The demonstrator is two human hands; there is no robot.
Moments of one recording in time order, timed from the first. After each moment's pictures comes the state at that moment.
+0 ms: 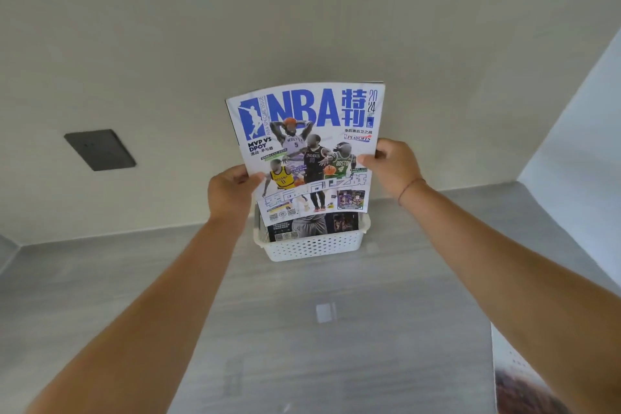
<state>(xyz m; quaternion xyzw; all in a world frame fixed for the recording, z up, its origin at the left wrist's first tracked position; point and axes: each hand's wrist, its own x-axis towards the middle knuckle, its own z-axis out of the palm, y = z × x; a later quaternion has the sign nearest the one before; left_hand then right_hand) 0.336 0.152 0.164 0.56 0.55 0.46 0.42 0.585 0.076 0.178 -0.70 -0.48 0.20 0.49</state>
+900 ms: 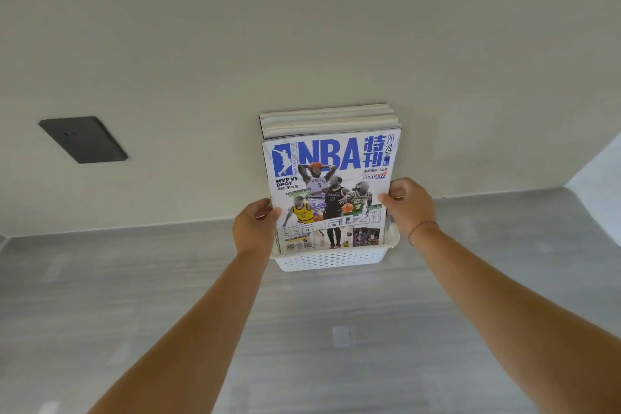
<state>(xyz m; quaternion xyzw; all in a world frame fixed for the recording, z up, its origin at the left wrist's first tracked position) 0.337 0.190 0.063 0.50 0.65 0.39 0.42 0.583 0.123 0.077 -0.78 -0.38 0.25 0.43</state>
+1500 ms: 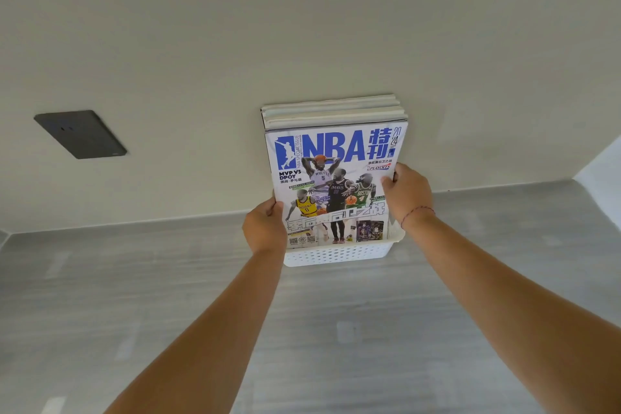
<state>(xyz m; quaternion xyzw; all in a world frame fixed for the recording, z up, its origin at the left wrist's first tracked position) 0.353 0.183 0.059 0.51 0.67 0.39 0.37 0.573 0.145 0.083 -0.82 -0.44 0.14 0.33</state>
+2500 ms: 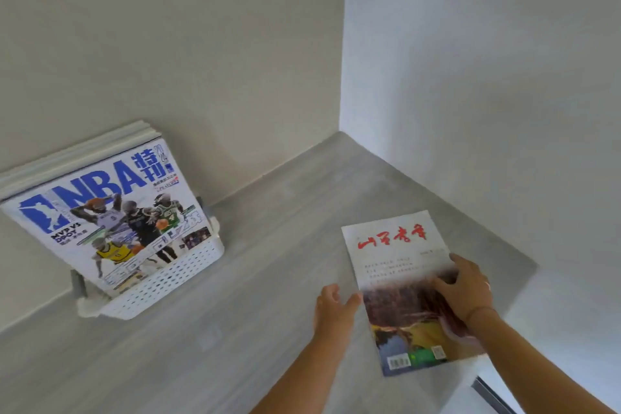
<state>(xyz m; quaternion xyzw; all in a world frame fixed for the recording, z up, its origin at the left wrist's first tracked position) 0.527 -0.118 0.003 0.67 0.48 -0.01 0.57 0.675 -0.284 0.010 -0.94 -0.06 0.17 0.29</state>
